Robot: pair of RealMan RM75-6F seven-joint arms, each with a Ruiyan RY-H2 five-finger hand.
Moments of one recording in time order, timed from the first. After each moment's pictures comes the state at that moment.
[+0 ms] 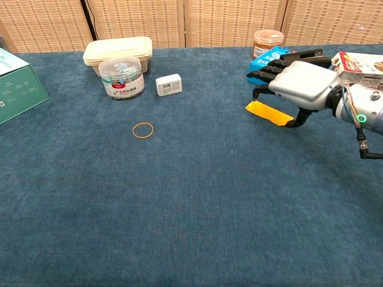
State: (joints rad) left arm -0.14 -0.87 -0.15 -1.87 1.24 1.39 -0.03; right arm 0.81 -1.84 0.01 -0.56 -1.62 1.05 -0.07
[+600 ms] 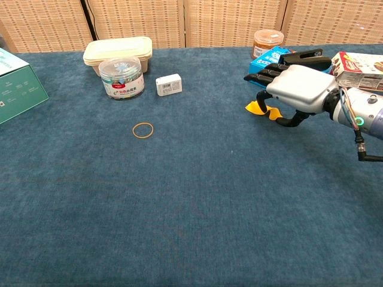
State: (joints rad) left arm -0.14 -0.87 -0.14 -1.87 1.24 1.39 -0.02; right arm 0.81 -1.87 -0.01 -0.51 -1.63 1.06 0.01
